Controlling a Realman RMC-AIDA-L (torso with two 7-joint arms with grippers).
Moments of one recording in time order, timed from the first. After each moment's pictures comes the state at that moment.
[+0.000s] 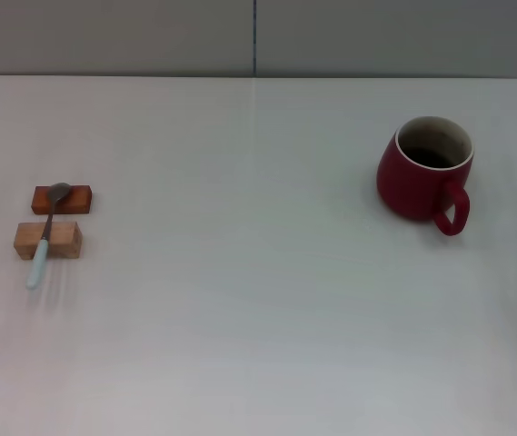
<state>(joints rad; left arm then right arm) -0.40 -2.06 0.48 0.22 0.79 1.24 -0.53 0.54 2.07 1.01 0.07 -2.00 -1.23 -0.12</state>
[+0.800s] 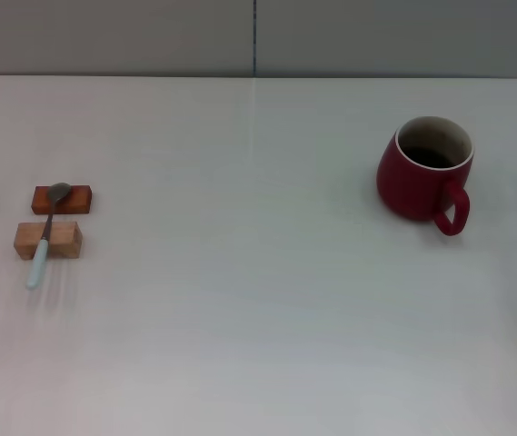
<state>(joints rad) -0.41 -2.06 0.48 0.23 0.79 1.24 -0.53 0.52 2.07 1.00 0.07 -2.01 -1.20 -0.13</state>
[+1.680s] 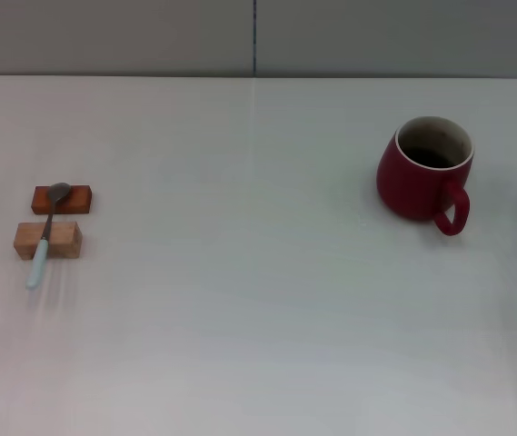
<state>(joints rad) -0.40 -2.06 0.48 0.23 0.79 1.25 -0.53 0.51 2.07 0.72 0.01 -2.04 -1.05 -0.16</state>
